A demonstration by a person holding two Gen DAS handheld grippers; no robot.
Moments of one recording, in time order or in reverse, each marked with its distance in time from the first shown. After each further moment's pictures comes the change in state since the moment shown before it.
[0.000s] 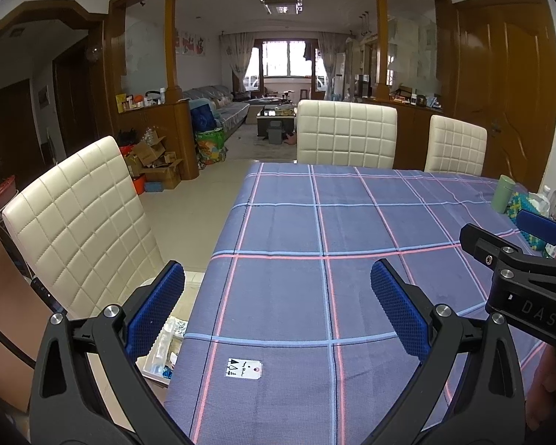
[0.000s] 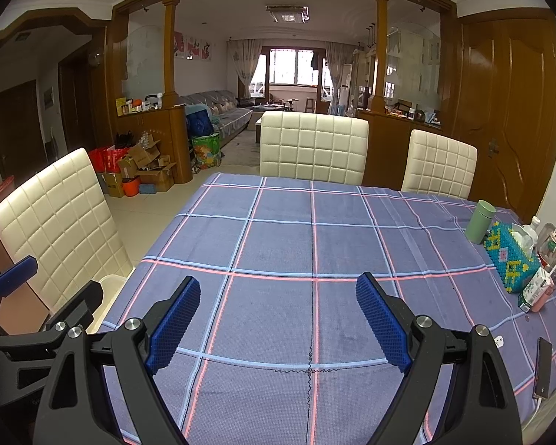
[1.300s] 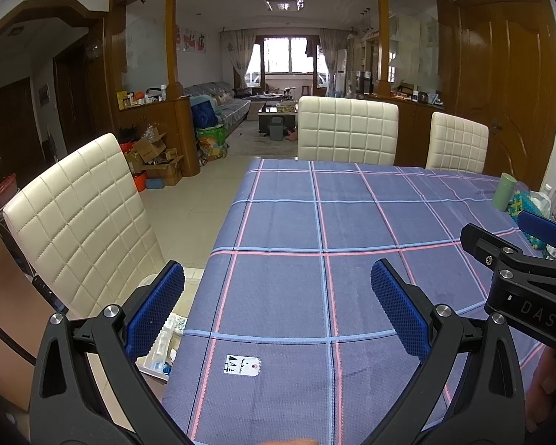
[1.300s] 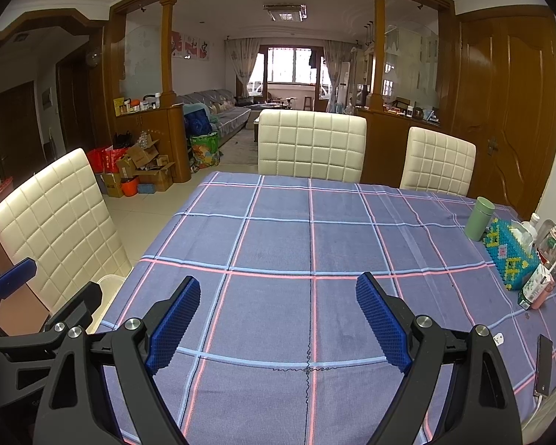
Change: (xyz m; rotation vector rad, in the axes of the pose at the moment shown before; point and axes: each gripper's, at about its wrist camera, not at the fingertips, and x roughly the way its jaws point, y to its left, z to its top) left arm 0.001 -0.004 -0.002 -0.002 0.013 0.011; right arm -0.001 -0.003 -0.002 0.006 0.003 -0.004
